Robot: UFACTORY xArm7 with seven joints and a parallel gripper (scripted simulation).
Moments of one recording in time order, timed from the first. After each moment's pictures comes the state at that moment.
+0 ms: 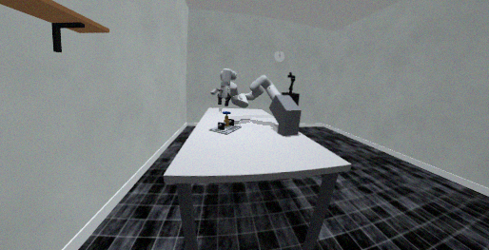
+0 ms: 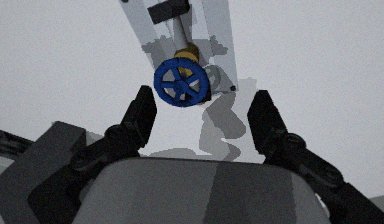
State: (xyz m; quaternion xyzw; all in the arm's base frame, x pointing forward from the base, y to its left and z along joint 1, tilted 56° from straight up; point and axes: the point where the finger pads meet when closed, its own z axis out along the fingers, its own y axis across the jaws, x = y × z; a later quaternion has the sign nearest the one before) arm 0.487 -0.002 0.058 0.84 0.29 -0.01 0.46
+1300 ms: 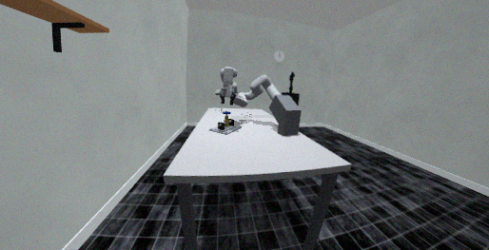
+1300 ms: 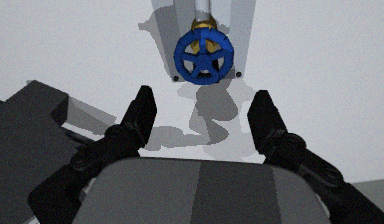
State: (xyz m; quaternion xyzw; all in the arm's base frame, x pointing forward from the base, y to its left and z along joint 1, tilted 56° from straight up) arm 0.454 0.010 0.052 0.81 0.34 -0.10 0.46
